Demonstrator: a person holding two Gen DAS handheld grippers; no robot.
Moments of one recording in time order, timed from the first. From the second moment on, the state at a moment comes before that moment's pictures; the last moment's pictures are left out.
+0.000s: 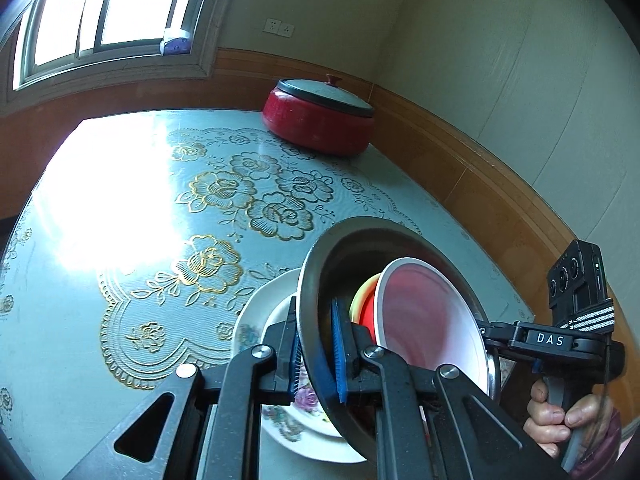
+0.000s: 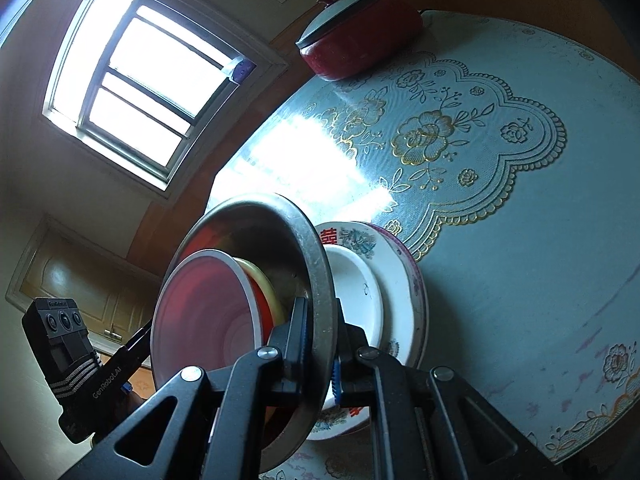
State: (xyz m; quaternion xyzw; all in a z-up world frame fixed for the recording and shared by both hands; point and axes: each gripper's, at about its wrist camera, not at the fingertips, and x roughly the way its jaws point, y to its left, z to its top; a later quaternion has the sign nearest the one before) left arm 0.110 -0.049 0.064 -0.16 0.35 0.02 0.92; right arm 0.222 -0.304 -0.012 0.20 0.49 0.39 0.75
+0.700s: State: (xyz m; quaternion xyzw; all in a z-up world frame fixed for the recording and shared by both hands) left arm 0.149 -0.012 0.009 -0.17 0.43 -0.03 0.88; right arm 0.224 -0.278 -0.031 0.19 0.50 0.30 0.79
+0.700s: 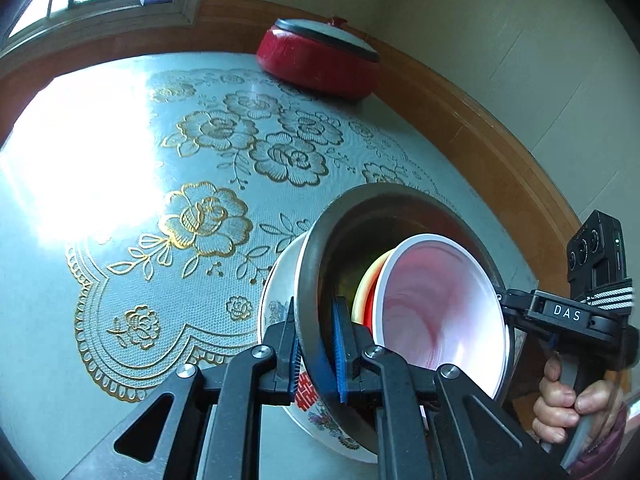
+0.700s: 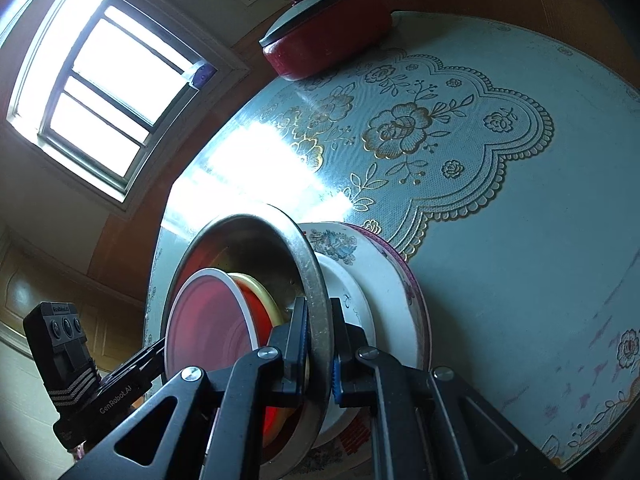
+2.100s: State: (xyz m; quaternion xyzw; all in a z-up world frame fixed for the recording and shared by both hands) left arm 0.132 -0.015 0.009 -0.20 0.43 0.02 0.88; right arm 0.222 -0.296 -0.022 0.16 0.50 0.33 0.78
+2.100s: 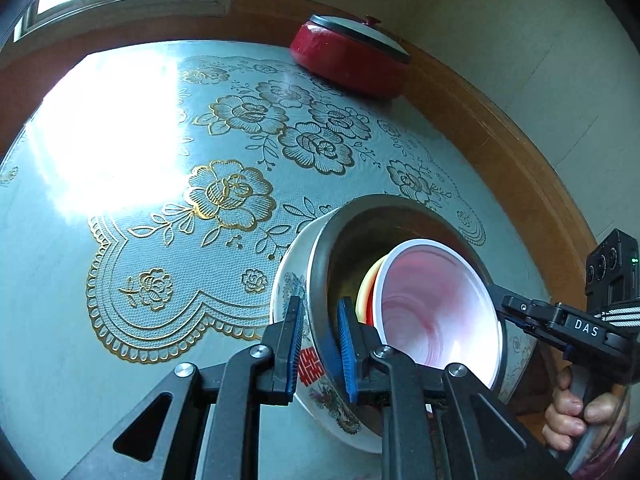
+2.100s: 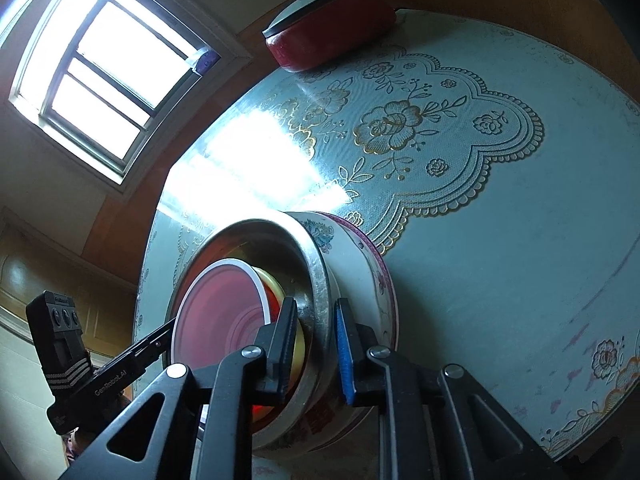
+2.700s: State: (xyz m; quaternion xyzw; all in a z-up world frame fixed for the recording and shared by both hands) left arm 0.100 0.028 -0.002 -0.24 0.41 0.10 0.87; right arm 0.205 -0.344 -0.058 0.22 0.53 0.33 0.75
